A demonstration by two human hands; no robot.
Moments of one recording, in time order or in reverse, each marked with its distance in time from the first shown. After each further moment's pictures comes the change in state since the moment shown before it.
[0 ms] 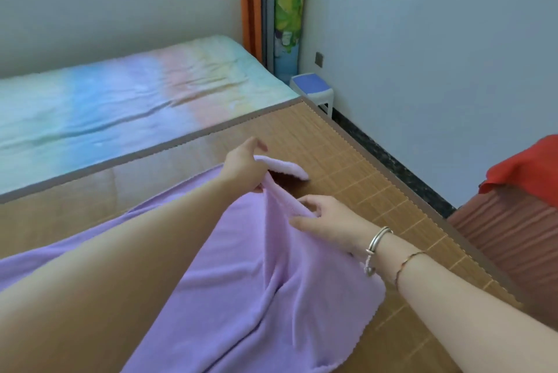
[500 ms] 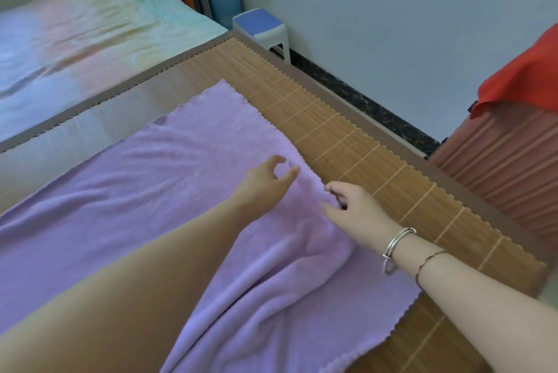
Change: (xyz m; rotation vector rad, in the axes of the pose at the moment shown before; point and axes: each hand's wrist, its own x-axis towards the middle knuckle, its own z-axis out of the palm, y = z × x) left_hand 0.086 -0.062 0.248 0.240 -0.317 0.050; right_hand 0.058 0.246 -0.064 -0.012 0.349 0.093
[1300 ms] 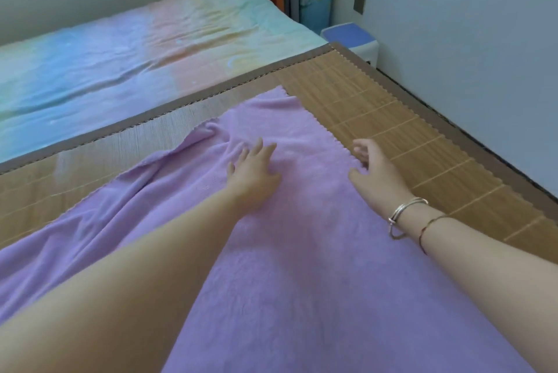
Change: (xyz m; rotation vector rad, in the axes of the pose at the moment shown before) left_hand 0.066 -0.119 -0.129 0.328 0.243 -0.144; right_hand 0.177 -0.061 0.093 0.042 0.046 -0.137
